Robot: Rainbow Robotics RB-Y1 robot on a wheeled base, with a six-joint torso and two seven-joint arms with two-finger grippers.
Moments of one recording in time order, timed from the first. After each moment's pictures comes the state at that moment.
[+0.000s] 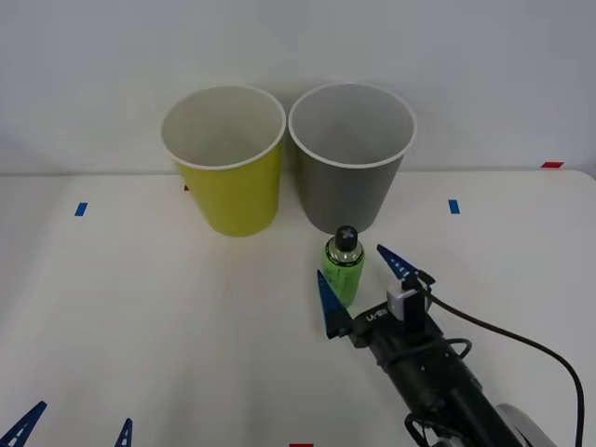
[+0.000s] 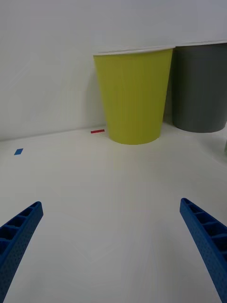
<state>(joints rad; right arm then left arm) 0.22 -0.29 0.46 -1.79 -0.09 -0.19 1.53 0.98 0.64 -0.36 -1.95 0.43 -0.80 -1.80</state>
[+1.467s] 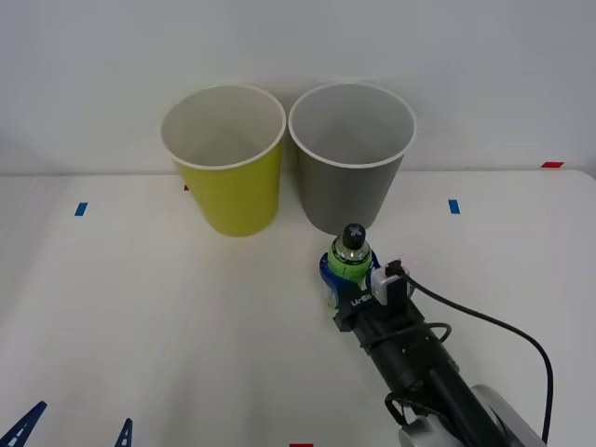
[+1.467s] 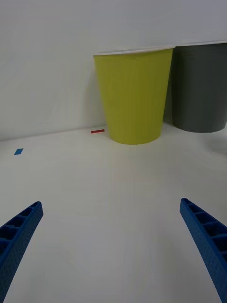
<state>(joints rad) 0.14 -0.24 0.46 -1.69 -0.09 -0.23 1.54 0.98 0.64 -0.36 -1.95 0.43 -0.80 -1.80</state>
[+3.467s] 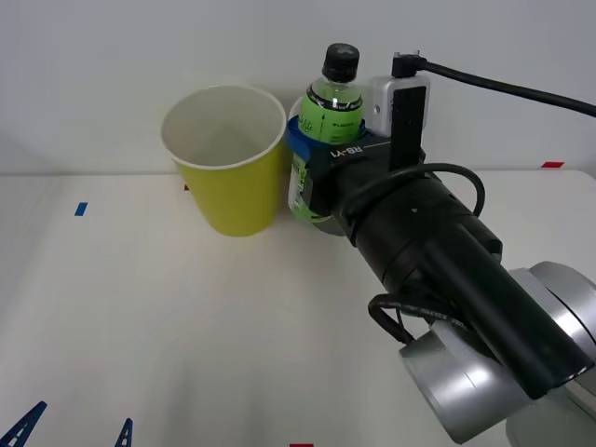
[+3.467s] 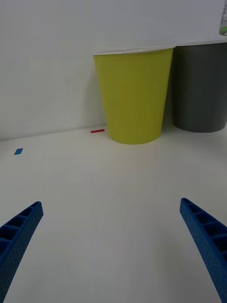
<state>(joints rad) -0.20 -0.25 0.54 -2.44 0.21 0.87 1.04 0.98 0.64 -0.36 -1.95 0.43 -0.80 -1.80</state>
